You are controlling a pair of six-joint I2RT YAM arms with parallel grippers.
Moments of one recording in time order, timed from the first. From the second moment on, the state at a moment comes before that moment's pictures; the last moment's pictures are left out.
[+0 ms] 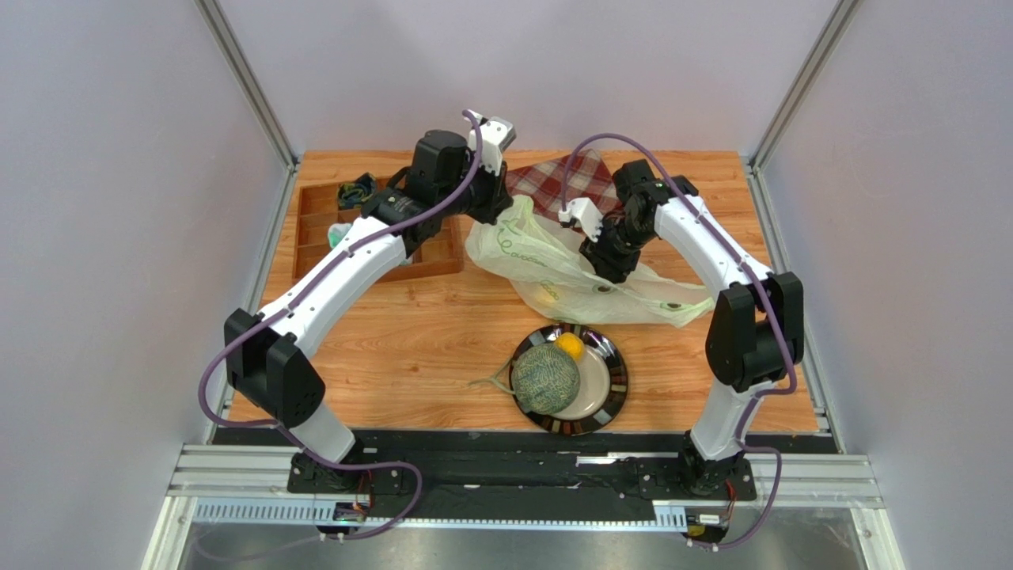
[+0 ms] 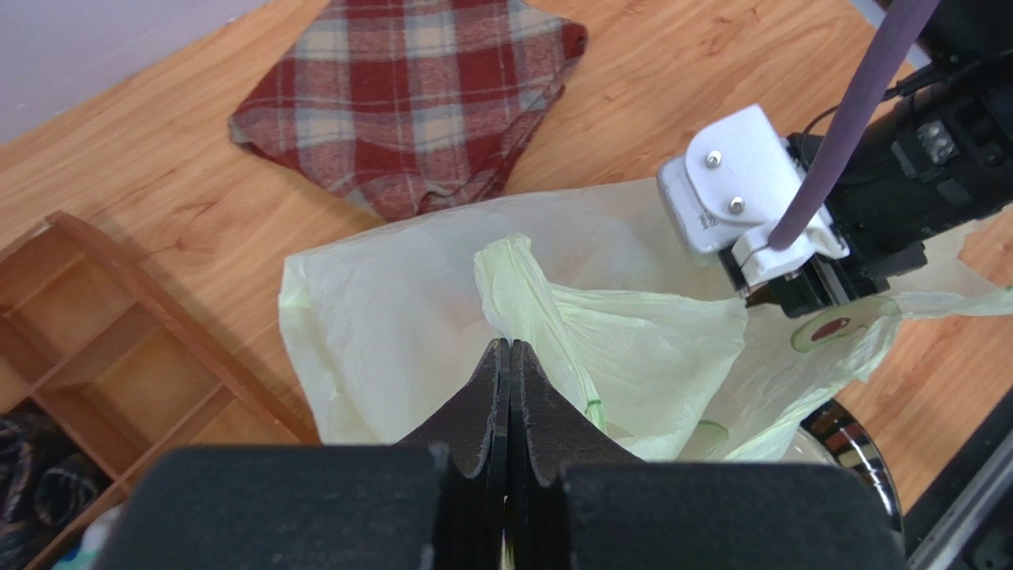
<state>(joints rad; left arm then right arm) -0.57 1.61 1.58 -0.40 0.21 -0.05 0.30 1.81 1.59 -1.09 -0.41 -0.83</state>
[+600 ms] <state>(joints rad) -0.57 1.54 1.40 -0.42 0.27 0.12 0.33 2.12 1.76 -0.87 -0.27 -0.69</state>
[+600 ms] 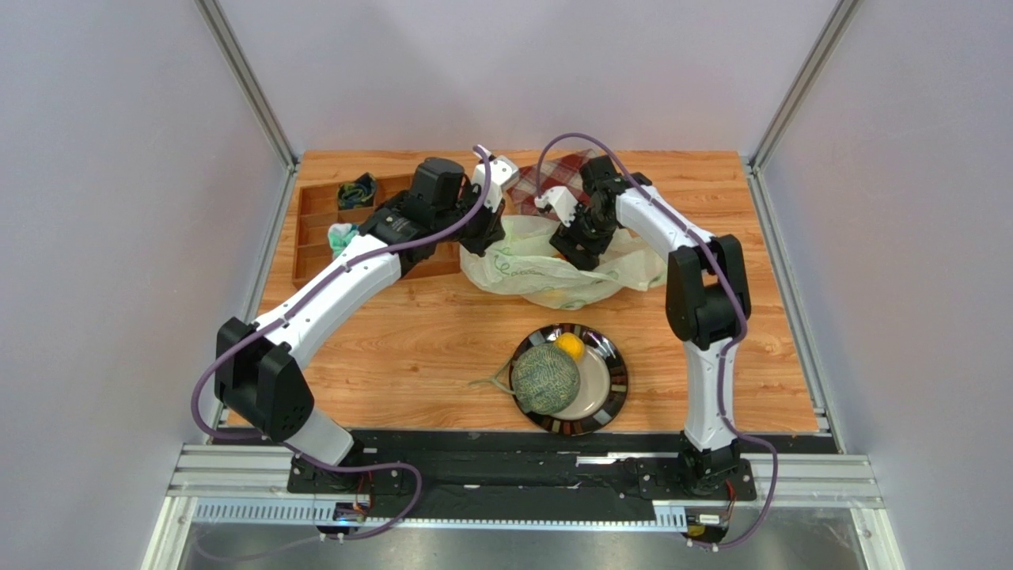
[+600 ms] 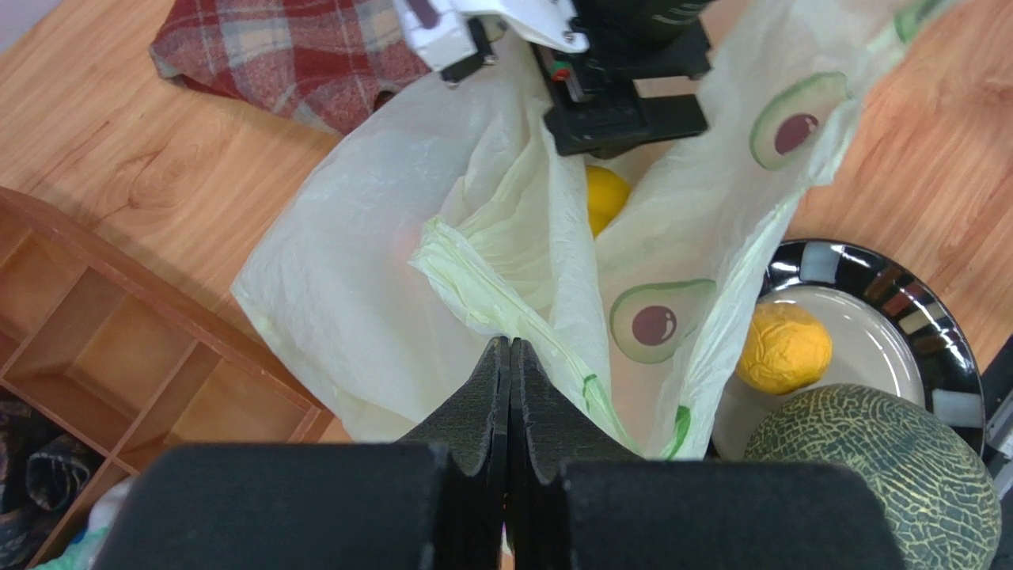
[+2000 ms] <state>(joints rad) -0.57 1.51 1.33 -0.33 0.26 0.12 0.46 1.36 1.08 -1.08 -0.46 -0.67</state>
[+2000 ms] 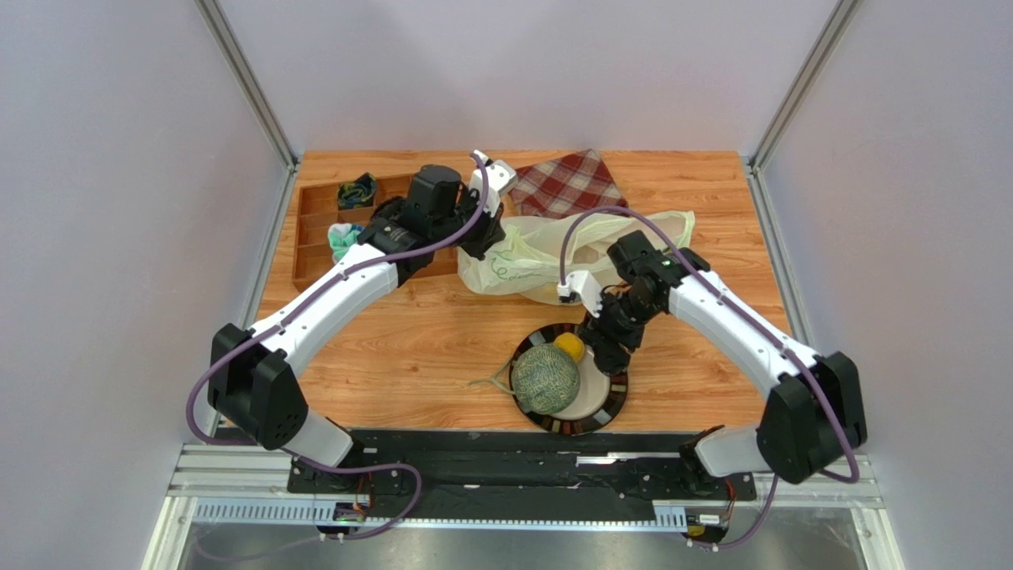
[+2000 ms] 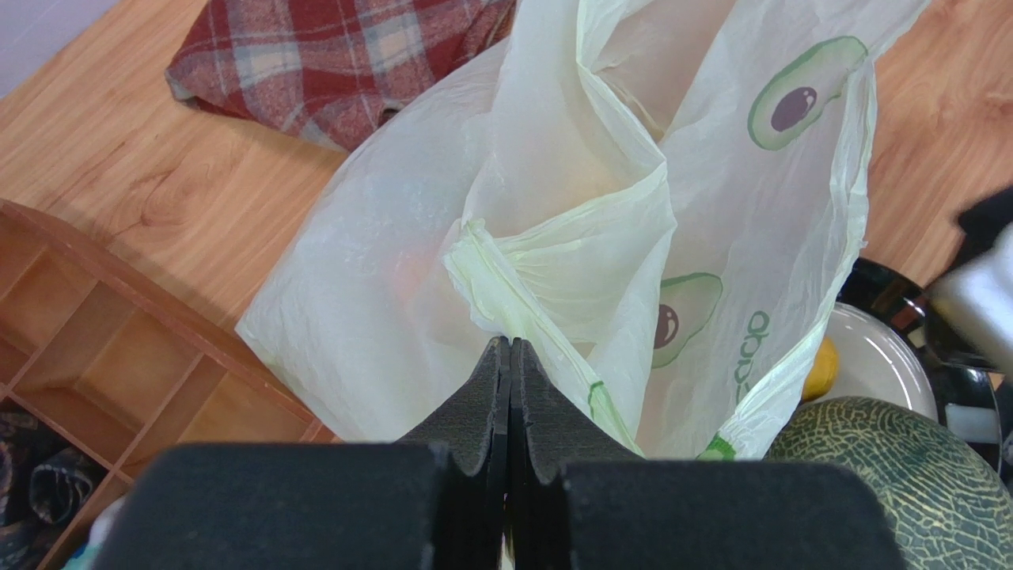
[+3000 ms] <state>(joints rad) -0.57 1.39 1.24 -0.45 0.23 0.24 0.39 1.84 1.65 -0.94 -0.36 -0.54</state>
